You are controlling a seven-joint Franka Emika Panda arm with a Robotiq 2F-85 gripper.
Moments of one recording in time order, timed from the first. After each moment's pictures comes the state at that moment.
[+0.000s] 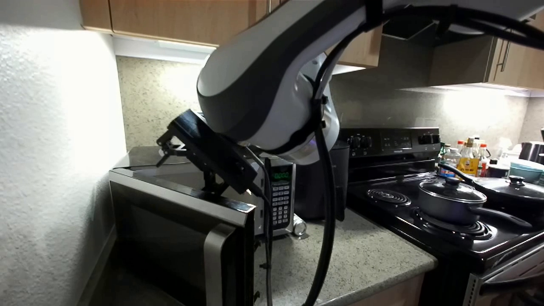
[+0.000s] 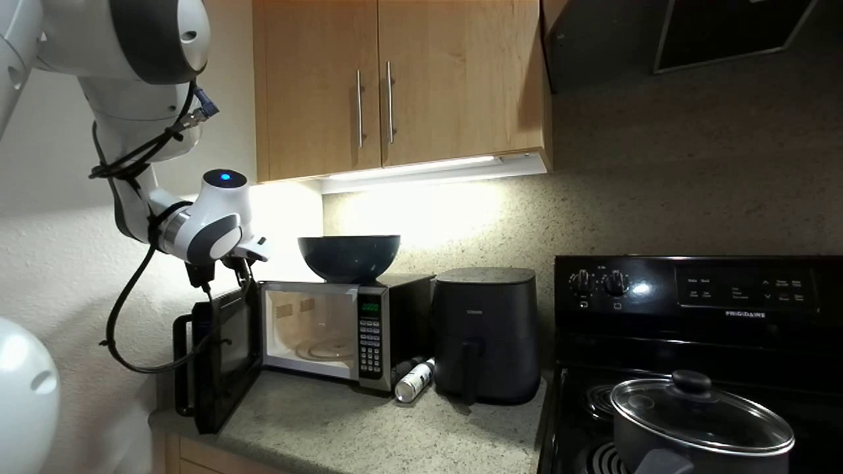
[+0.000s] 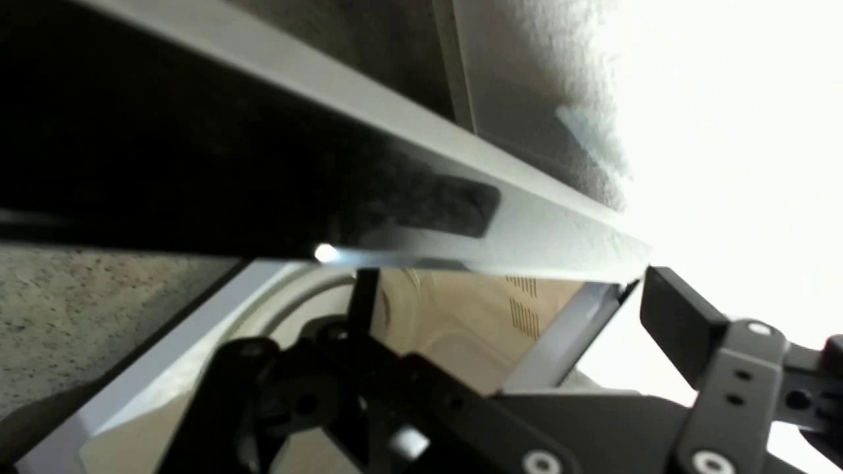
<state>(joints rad) 0.44 0.33 0.25 -1.94 0.47 3.10 0.66</state>
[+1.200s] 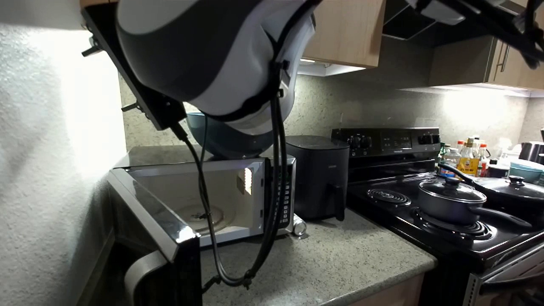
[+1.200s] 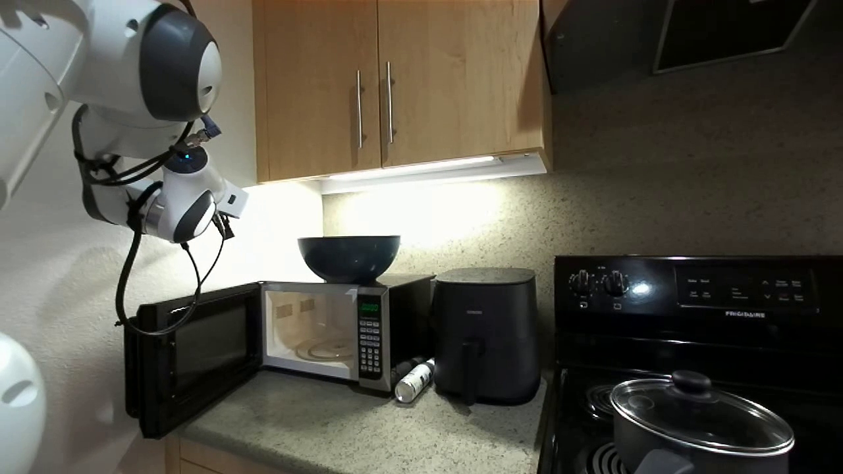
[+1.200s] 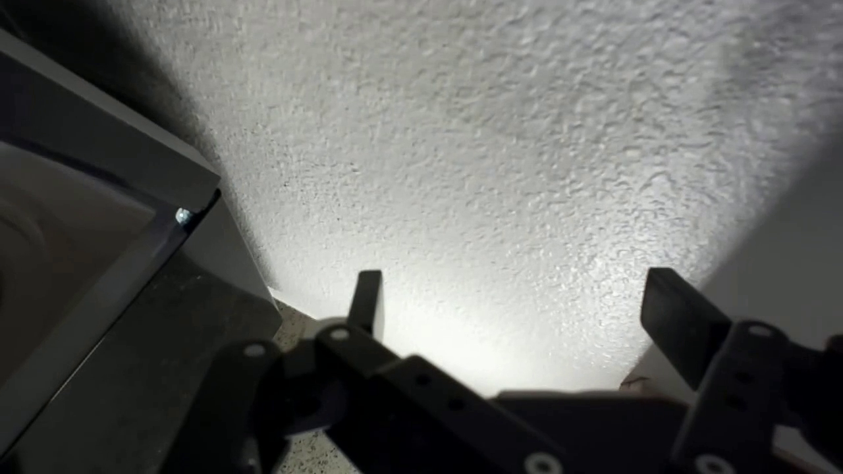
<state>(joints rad) 0.36 0.43 0.48 -1.72 0.22 3.45 0.79</state>
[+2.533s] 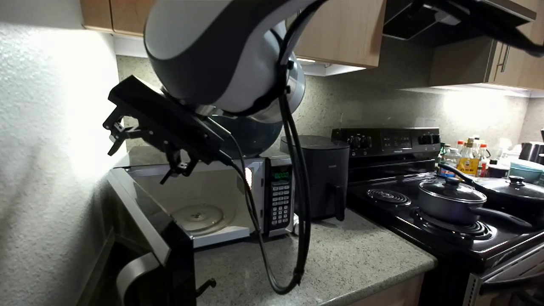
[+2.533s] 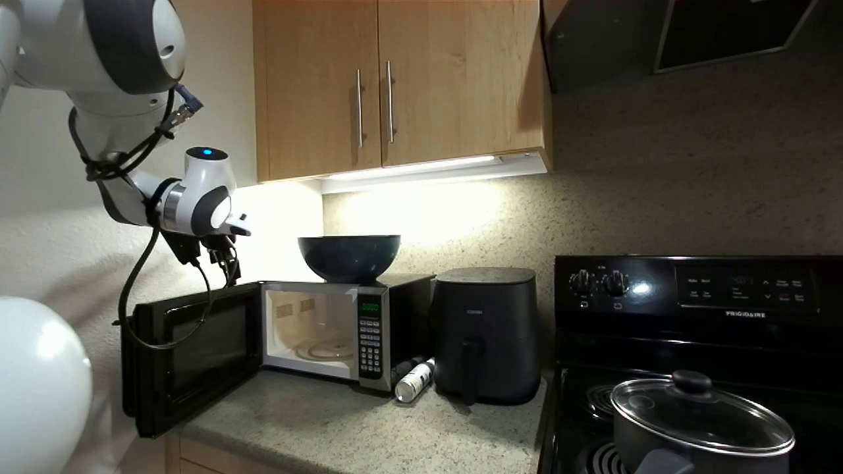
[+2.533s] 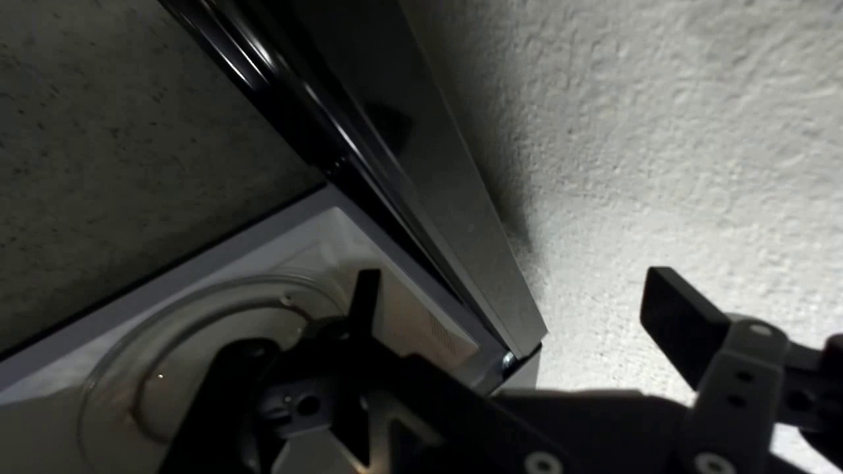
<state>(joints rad) 0.68 0.37 0.02 -1.72 0.26 2.82 0.77</state>
